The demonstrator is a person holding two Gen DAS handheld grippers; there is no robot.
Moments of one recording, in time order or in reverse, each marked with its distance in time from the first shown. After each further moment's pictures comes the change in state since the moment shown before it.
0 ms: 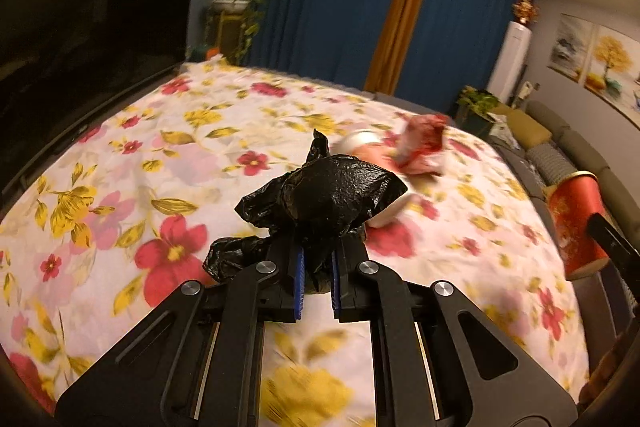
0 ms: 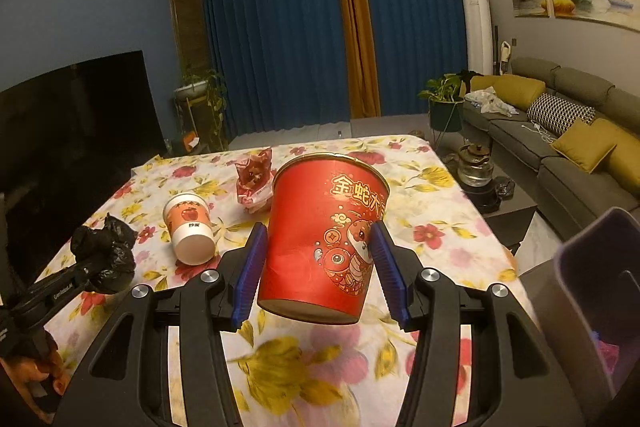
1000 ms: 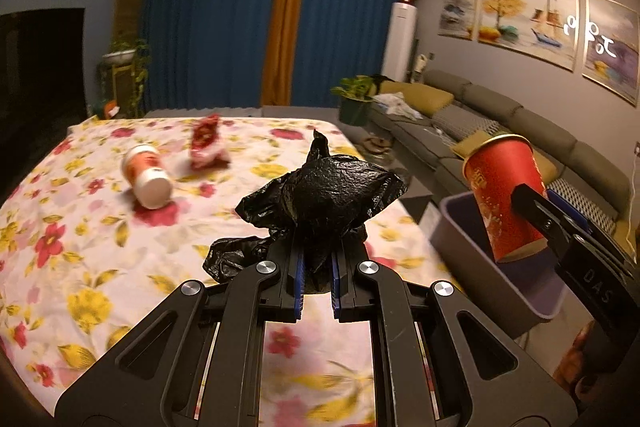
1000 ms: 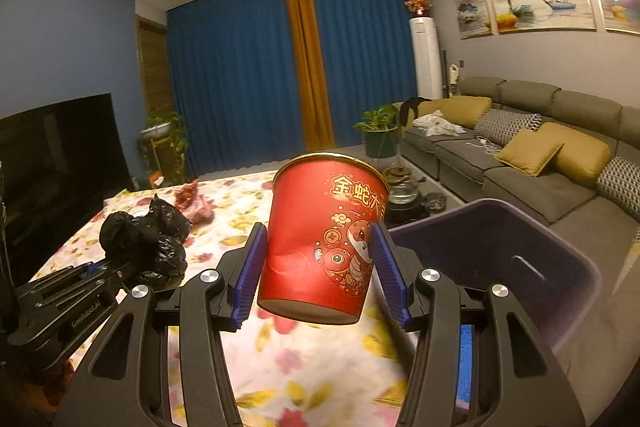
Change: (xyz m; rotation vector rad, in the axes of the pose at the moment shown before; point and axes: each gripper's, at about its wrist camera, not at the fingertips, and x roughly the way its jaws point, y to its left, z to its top) left arm -0.090 -0.204 -0.070 0.263 -0.064 -0.281; right arm -0.138 -0.121 -0.032 0.067 -0.142 -0.137
